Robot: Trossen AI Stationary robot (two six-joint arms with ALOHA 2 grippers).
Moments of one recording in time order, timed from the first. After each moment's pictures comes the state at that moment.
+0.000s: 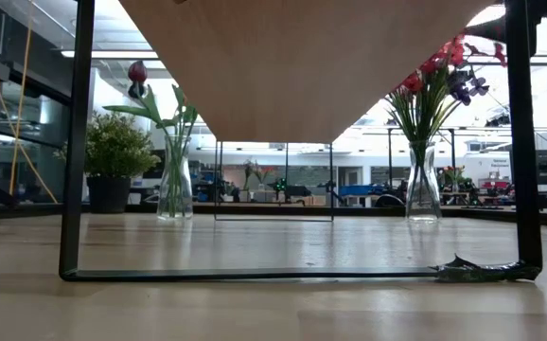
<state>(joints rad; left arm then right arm) -0.64 0.81 1.24 -1.49 -0.91 -1.10 -0.04 0.17 0.56 -0.29 0.63 0.37</state>
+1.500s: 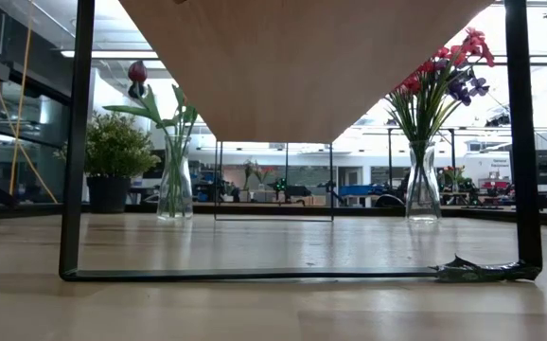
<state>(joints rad) -0.64 0.94 1.23 -1.27 -0.82 -1.11 -0.04 0.17 0.97 -0.21 0.18 0.04</state>
